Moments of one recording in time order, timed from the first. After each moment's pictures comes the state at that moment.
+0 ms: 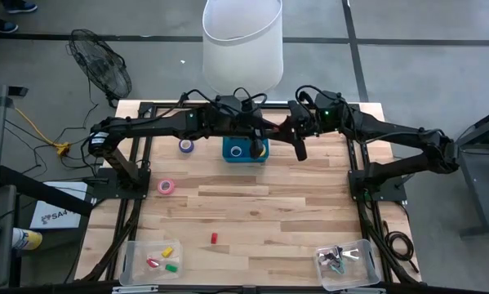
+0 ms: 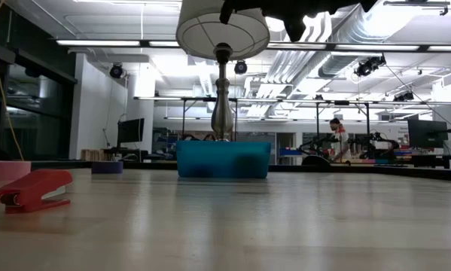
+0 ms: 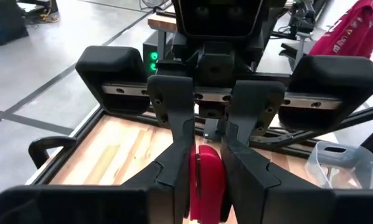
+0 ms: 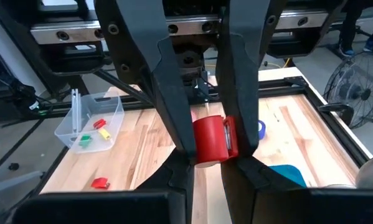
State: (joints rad) left arm 0.14 1.65 1.60 -0.18 0.00 -0.13; right arm -0.36 1.19 1.03 -0.11 -0.44 0.03
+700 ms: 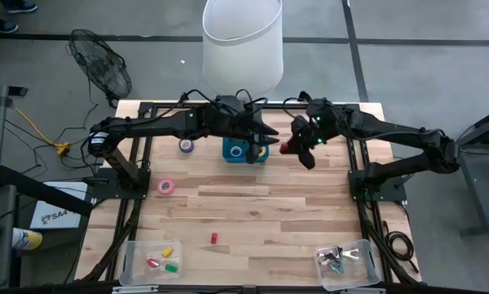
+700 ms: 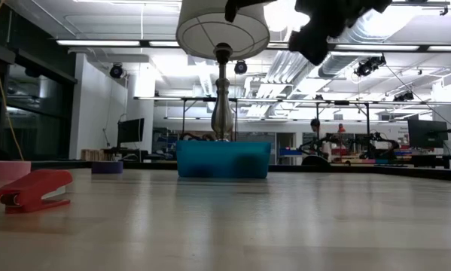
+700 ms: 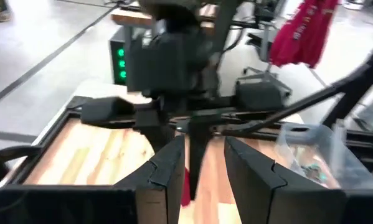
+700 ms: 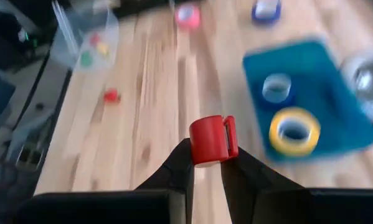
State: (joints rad) left arm 0.14 1.65 1.60 -0.19 0.15 -0.08; right arm -0.35 1.18 1.03 -0.53 -0.45 0.03
